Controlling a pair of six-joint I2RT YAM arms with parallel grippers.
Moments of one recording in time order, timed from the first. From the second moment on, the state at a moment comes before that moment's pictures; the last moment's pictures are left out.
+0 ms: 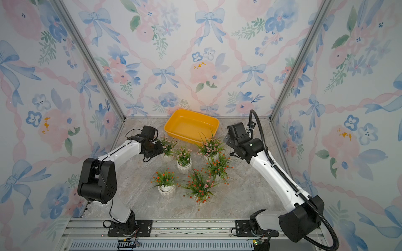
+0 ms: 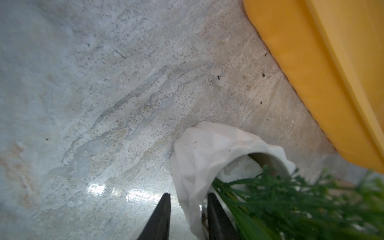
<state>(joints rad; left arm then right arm) -0.19 1.72 1.20 -0.62 0.05 -0.58 0.45 1.48 1.46 -0.83 0.47 0.86</state>
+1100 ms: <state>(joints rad) -0.22 1.78 1.31 -0.75 -0.06 -0.49 0.45 1.47 1.44 -0.86 0.50 0.91</state>
